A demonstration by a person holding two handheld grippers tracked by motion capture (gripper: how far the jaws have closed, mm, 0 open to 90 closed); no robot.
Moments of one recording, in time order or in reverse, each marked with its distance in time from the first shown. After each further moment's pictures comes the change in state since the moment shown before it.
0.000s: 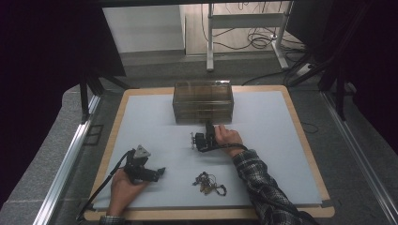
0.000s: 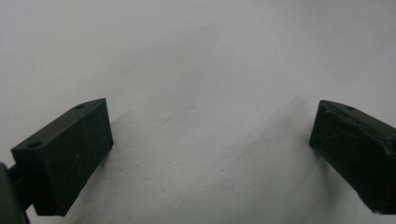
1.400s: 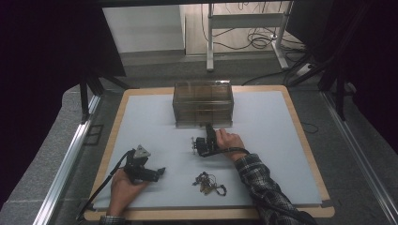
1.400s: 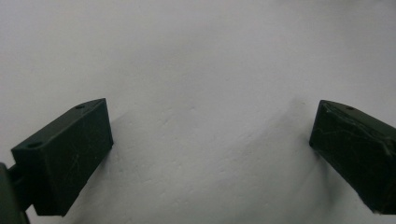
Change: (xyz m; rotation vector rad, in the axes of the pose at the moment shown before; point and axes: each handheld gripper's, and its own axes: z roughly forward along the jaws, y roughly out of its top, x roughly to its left) left arm 0.000 0.000 0.000 0.000 0.000 0.000; right arm 0.006 -0.002 -0.017 -0.022 0.000 -0.012
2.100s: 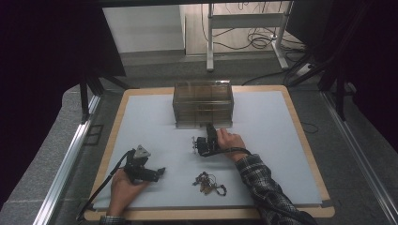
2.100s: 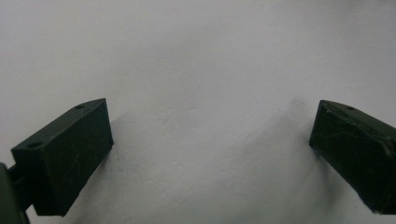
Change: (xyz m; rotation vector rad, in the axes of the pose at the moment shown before) left arm 0.000 0.000 0.000 0.000 0.000 0.000; right arm -0.004 -0.003 -0.003 -0.004 0.027 0.032
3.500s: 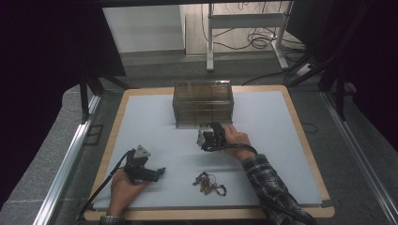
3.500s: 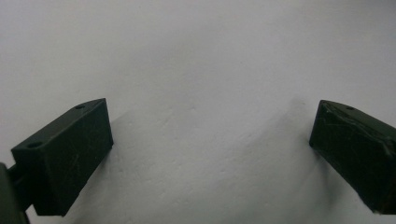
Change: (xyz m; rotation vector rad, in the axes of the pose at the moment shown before) left arm 0.000 0.000 0.000 0.001 0.000 0.000; right arm -0.030 -0.019 -0.013 -0.090 0.221 0.232
